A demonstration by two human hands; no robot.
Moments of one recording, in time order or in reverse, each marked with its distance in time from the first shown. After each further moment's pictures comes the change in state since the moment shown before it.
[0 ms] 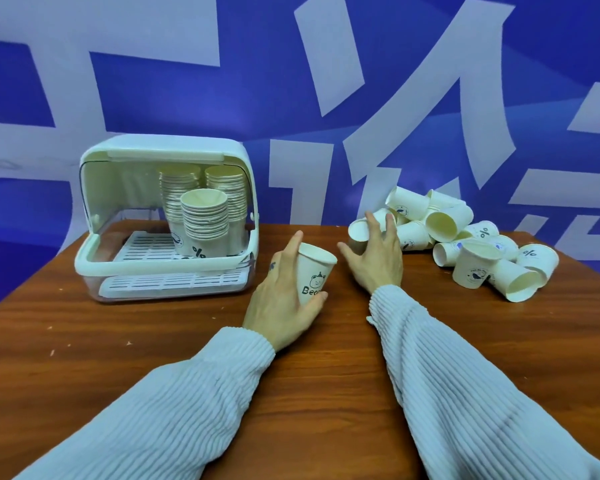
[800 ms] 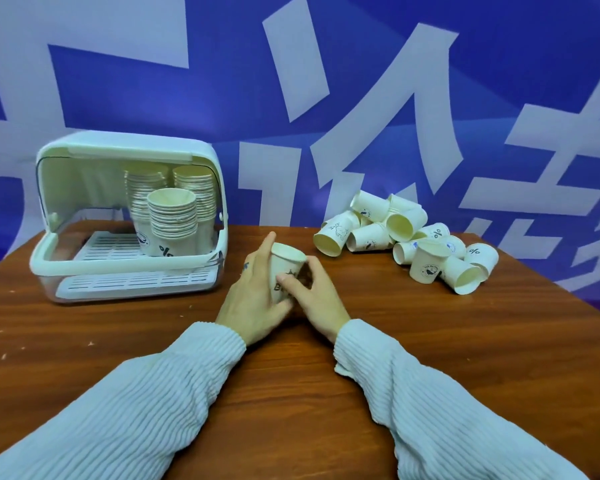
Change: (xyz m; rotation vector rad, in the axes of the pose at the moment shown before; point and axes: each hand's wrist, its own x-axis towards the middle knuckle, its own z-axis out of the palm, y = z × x) left_hand 0.002 -0.003 0.006 -0.072 -0.043 0.044; right_hand -0.099 -0.043 -0.042 0.800 -0.495 0.020
